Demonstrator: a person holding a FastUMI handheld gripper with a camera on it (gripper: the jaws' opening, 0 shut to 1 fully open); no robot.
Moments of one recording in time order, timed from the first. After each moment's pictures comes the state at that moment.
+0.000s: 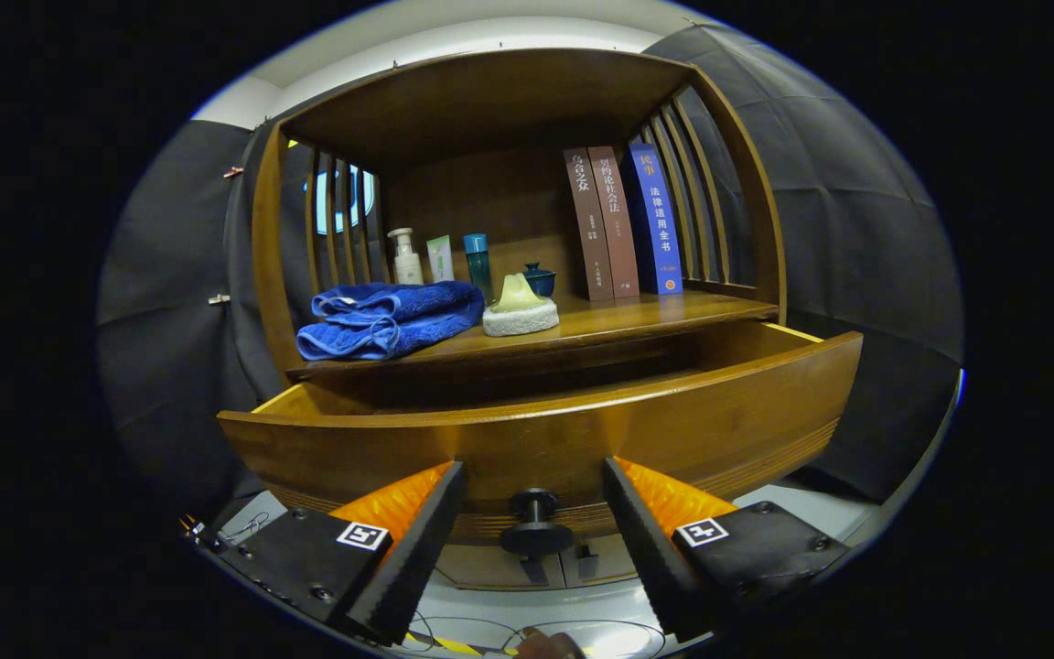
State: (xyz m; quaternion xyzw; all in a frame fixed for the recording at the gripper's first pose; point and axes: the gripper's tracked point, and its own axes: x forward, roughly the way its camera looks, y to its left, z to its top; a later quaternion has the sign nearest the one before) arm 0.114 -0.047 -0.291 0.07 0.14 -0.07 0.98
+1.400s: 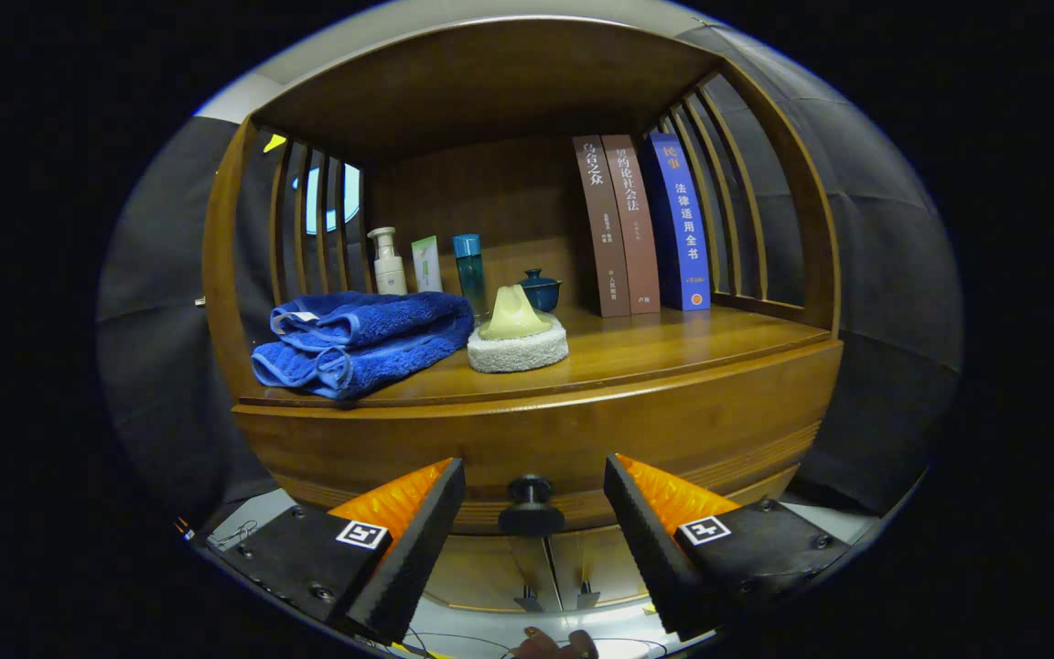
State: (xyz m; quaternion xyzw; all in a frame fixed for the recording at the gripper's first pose) arm 0.156 -0.055 -0.283 0.06 0.14 -0.08 0.98
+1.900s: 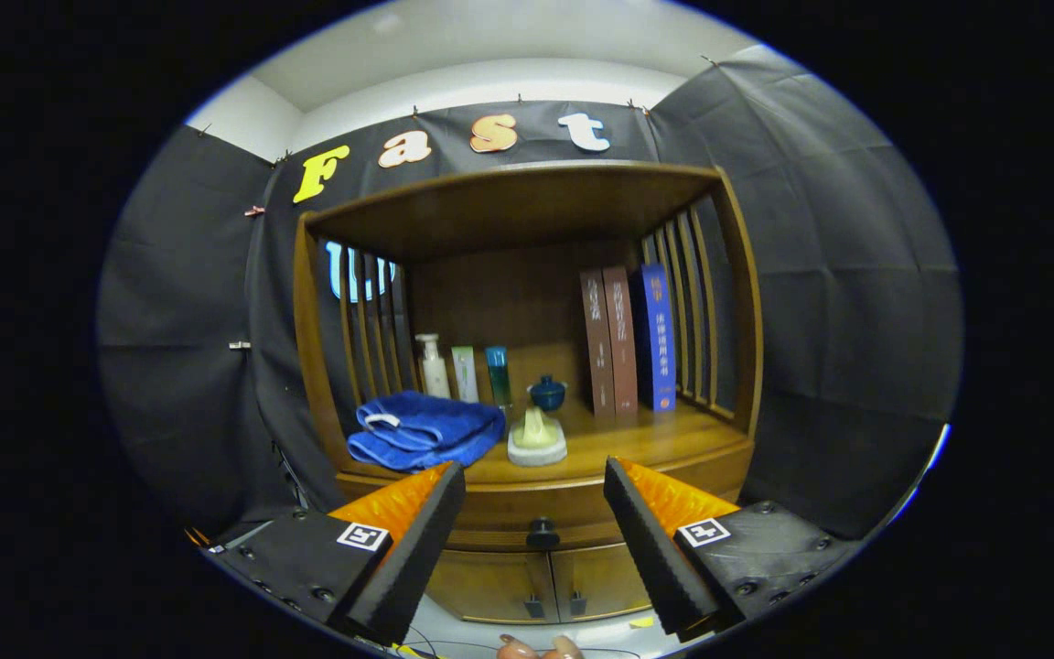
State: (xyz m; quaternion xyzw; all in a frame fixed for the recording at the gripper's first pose) arm 0.074 -0.041 -0.093 0.04 0.05 -0.06 1.00
